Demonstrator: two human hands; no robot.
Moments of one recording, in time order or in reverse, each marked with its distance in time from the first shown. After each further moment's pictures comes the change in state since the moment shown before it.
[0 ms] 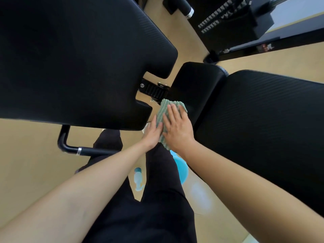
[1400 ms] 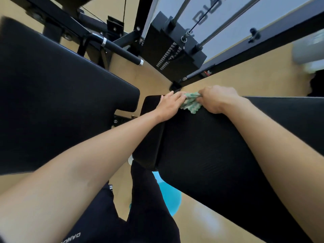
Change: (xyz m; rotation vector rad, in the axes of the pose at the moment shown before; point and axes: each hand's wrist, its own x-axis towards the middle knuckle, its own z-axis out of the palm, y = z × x) left_hand 0.007 0.277 0.042 0.533 -0.158 0.659; right_hand -0.104 0.266 -0.041 0.651 -0.051 0.468
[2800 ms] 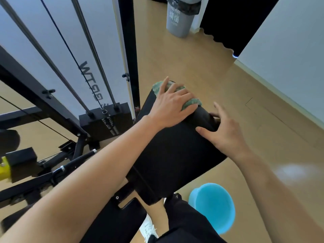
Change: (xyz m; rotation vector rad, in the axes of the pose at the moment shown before) left_hand -0.079 0.333 0.094 0.971 -0.231 1.108; right_hand -0.306 0.096 0.147 1.512 0.779 0.712
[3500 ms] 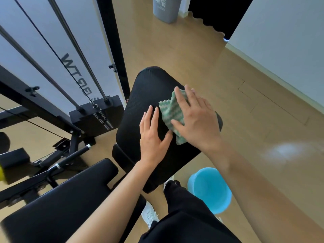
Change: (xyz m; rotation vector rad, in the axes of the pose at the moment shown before) left_hand -0.124 0.054 0.071 -0.493 0.238 -0.552; right_hand -0.011 -0.009 0.040 -0.587 0.105 -0.367
